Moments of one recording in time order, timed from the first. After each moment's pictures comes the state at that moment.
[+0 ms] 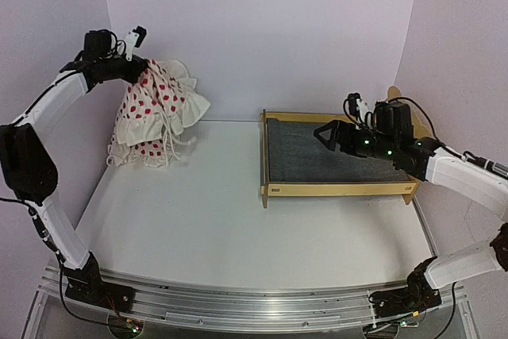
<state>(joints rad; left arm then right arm) -0.09 1.74 1.82 -0.40 0.29 0.29 0.50 1.25 0.97 -0.13 -0.17 0.48</state>
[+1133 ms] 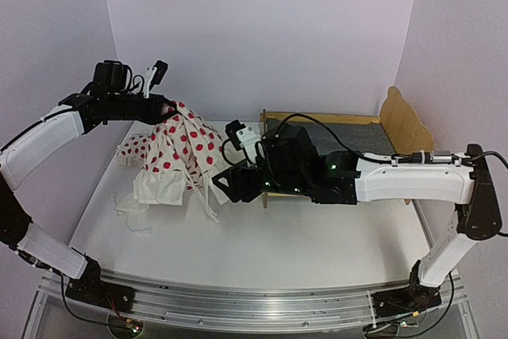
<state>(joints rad) -0.35 1.37 1.32 -0.40 0.47 -0.07 1.15 1.67 1.32 -0.10 0.12 0.31</state>
